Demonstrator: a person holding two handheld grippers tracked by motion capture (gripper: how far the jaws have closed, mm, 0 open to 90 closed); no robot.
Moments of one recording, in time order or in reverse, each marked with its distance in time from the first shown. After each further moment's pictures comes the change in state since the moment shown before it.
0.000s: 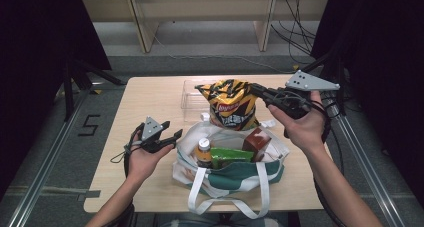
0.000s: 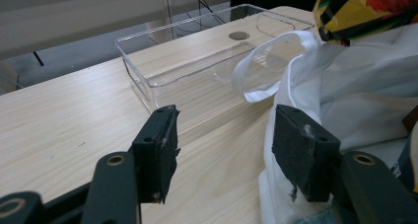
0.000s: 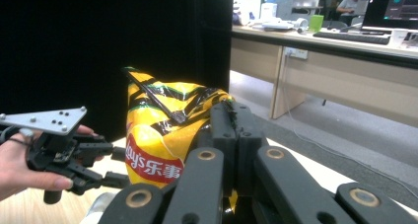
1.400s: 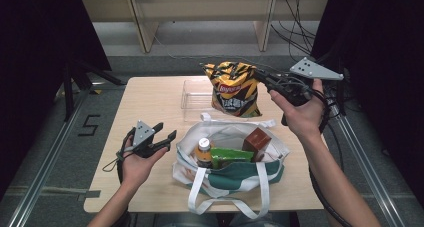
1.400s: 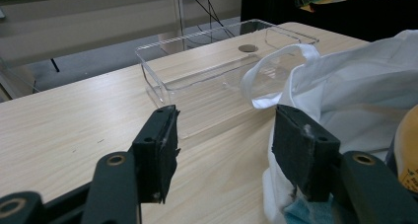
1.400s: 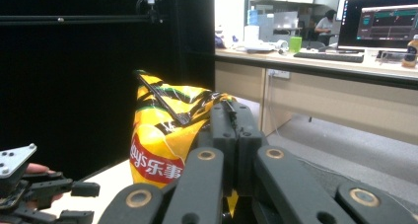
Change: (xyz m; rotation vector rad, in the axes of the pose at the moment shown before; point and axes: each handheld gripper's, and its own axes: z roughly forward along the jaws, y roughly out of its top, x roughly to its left) left arm 0.000 -0.005 -0.021 -0.047 0.041 -0.047; right arm -0.016 0.014 0.011 -0.083 -0.056 0.046
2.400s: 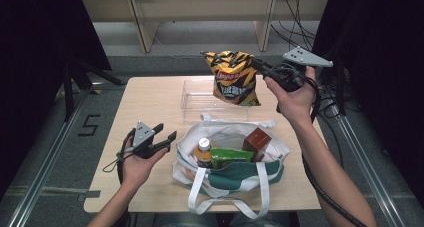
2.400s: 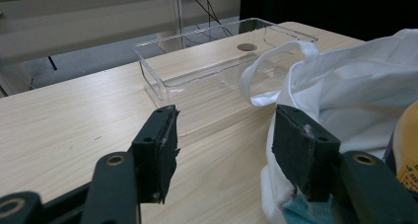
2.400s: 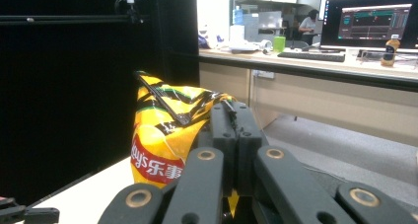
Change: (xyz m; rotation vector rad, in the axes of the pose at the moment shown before) left arm 0.000 -0.002 0.000 -0.004 -0.003 -0.002; right arm -0.022 0.004 0.033 0.001 -0.062 -0.006
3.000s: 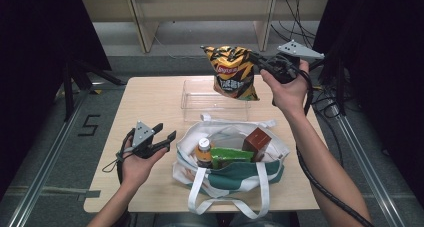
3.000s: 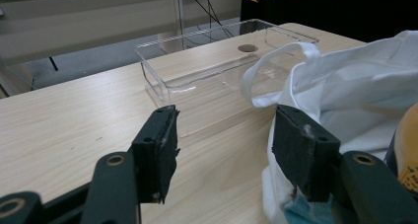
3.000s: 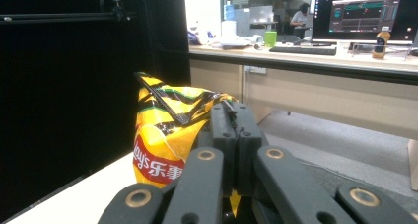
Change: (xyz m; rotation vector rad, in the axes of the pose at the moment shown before) left arm 0.000 0.000 0.000 0.000 0.001 -0.005; right arm -0.011 0.002 0.023 0.015 -0.039 0.034
